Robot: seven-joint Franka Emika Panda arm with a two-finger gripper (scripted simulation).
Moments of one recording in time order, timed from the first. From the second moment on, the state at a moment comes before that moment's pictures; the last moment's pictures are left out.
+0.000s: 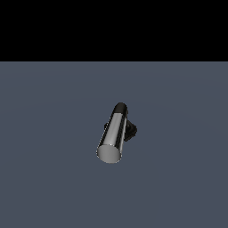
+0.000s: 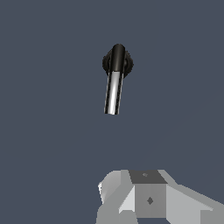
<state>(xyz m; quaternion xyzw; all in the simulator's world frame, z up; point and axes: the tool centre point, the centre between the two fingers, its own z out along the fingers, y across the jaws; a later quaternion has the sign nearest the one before) -0.246 -0.019 0.471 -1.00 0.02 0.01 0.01</state>
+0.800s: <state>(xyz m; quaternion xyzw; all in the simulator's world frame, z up) -0.241 -0.009 0.427 -1.00 0.03 0.01 0.01</state>
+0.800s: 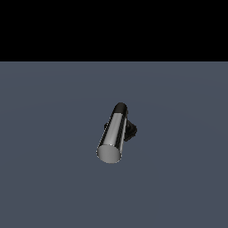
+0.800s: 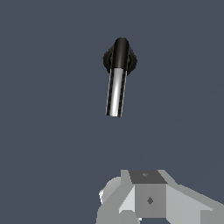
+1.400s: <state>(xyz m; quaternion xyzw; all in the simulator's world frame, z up) -0.231 0.013 0.331 -1.00 0.03 0.01 0.01</state>
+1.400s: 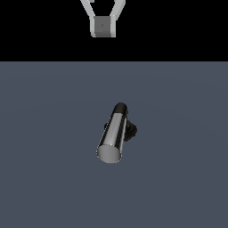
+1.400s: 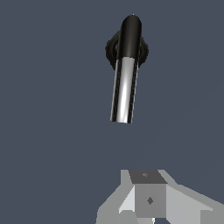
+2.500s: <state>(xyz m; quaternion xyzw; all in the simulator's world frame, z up) -0.208 0.048 0.174 -1.00 0.04 0.00 0.00</state>
